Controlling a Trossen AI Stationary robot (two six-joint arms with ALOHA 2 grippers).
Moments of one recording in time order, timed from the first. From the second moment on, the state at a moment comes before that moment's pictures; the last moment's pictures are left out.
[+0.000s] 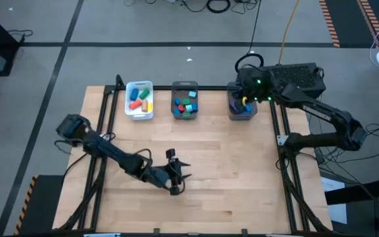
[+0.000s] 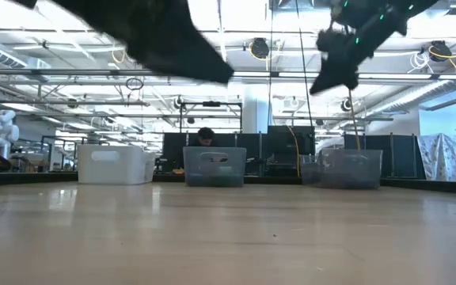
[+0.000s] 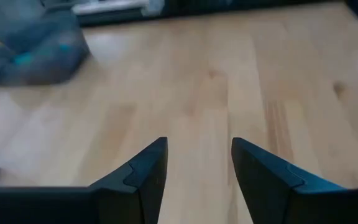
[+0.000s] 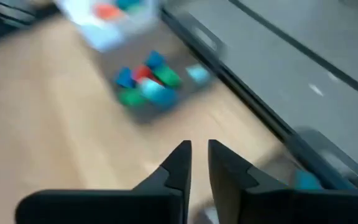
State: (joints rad) left arm -0.47 1.70 0.91 0.24 -0.56 -0.17; right arm -0.69 1.15 0.96 -0.49 -0.14 0.03
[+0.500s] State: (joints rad) left arm -0.39 1.37 0.91 0.00 -0.58 -0.05; right arm -0.24 1.10 0.93 -0.10 -0.23 0.06
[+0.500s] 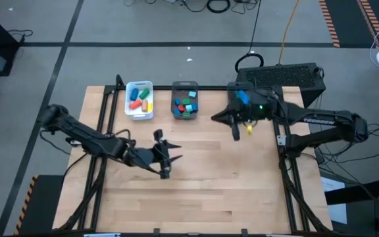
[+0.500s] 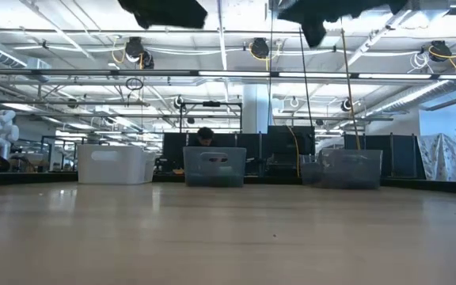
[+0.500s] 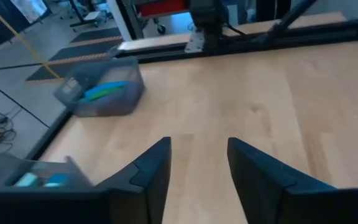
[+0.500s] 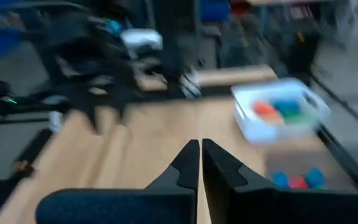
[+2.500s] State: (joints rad) left arm -0.07 0.05 0.29 -0.34 -0.23 -0.02; right arm -0.03 0.54 0.13 0.51 -0.08 0.10
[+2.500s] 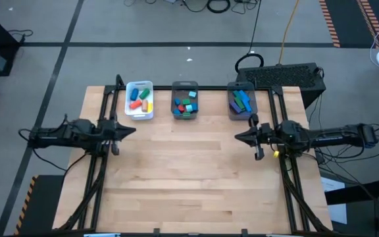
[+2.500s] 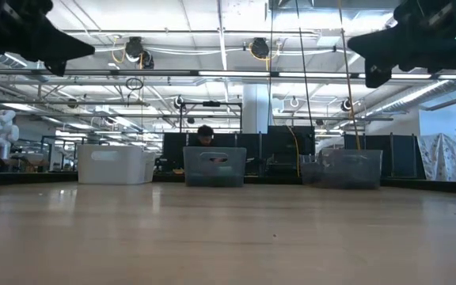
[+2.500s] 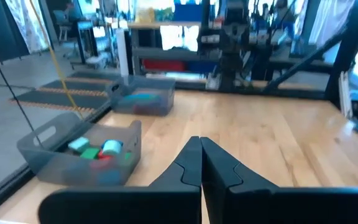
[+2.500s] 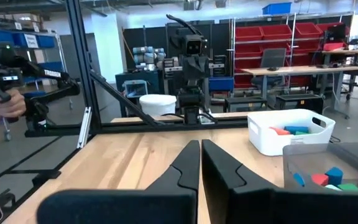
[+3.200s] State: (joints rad) left arm -0.07 0.00 0.25 -0.32 -0.24 -0.04; right arm -0.03 0.25 0.10 0.29 -0.05 0.07
